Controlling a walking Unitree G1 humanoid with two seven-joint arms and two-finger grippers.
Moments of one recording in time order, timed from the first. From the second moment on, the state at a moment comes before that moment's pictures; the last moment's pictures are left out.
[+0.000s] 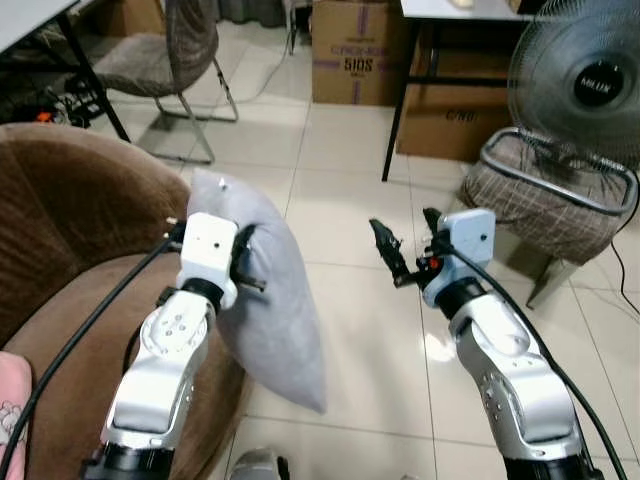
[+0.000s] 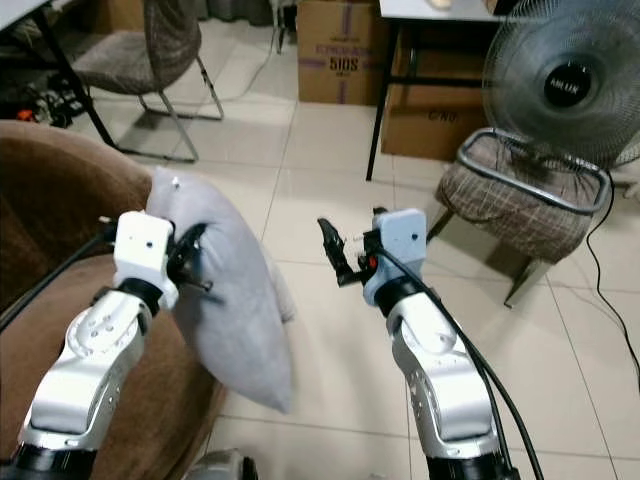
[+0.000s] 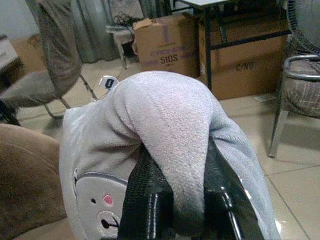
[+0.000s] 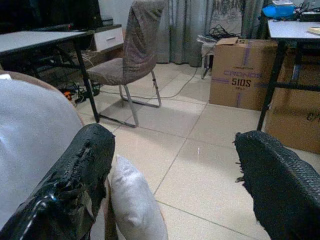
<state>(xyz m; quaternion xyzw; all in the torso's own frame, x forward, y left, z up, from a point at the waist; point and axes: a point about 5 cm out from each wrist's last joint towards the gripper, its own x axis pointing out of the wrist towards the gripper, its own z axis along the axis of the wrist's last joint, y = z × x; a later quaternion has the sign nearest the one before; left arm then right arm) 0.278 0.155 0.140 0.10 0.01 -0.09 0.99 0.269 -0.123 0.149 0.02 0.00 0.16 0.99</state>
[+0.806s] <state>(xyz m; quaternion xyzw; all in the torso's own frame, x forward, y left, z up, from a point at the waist) 0.284 0.150 0.135 0.09 -0.01 -0.10 0.99 0.251 -0.148 0.120 0.00 0.05 0.10 0.99</state>
